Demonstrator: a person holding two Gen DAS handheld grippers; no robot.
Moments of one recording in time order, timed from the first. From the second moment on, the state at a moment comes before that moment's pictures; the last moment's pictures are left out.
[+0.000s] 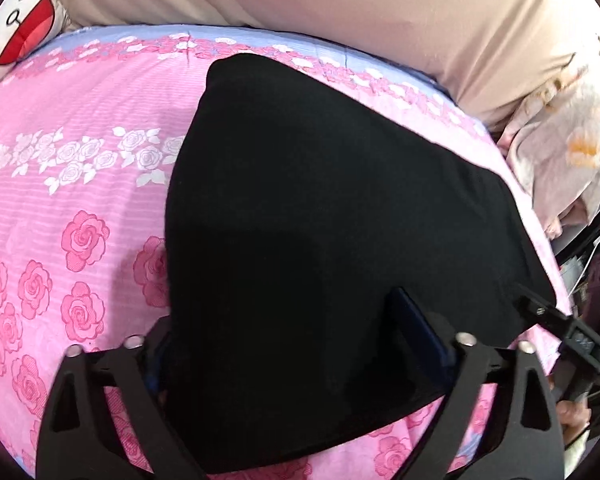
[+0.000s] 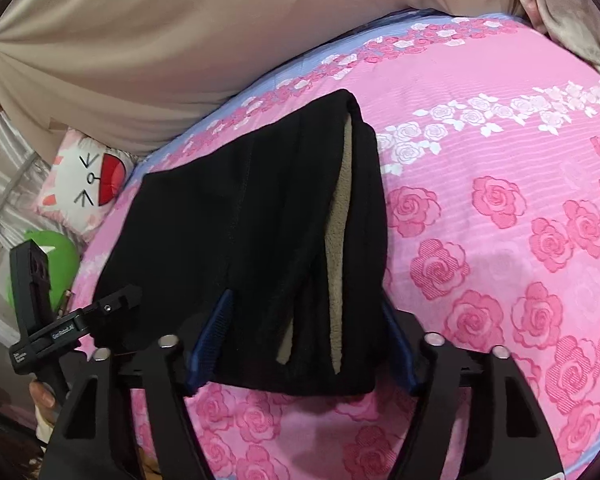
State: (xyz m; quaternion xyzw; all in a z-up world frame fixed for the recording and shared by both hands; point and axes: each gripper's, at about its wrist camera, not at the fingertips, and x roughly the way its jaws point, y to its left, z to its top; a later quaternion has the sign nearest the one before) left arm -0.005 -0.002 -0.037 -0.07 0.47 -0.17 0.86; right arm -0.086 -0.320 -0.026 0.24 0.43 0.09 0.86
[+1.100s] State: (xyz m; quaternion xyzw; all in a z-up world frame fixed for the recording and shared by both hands) left arm -0.070 0.015 0.064 -0.11 0.41 -0.27 0.86; right arm -0.150 -0.280 0.075 0.20 0.35 0.16 0.90
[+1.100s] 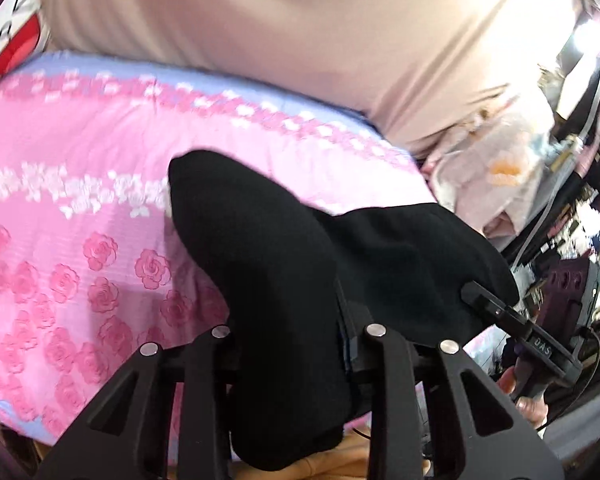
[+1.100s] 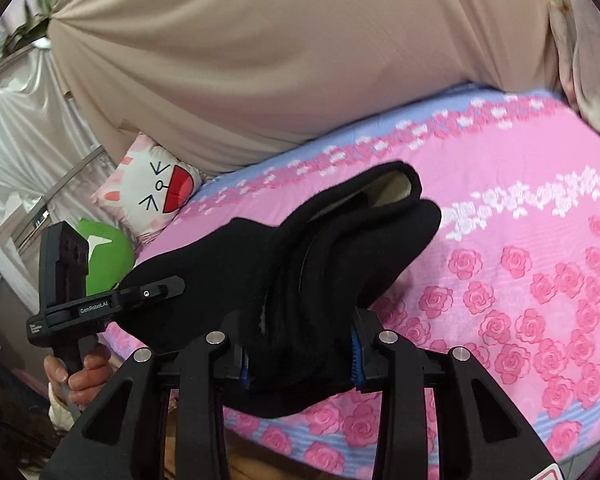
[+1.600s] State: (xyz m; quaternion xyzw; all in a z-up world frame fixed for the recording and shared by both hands) left arm -0.092 0.008 0.204 -0.04 0.22 -0.29 0.93; right arm -0.159 -0.274 0.204 0.14 0.18 0.19 0.96
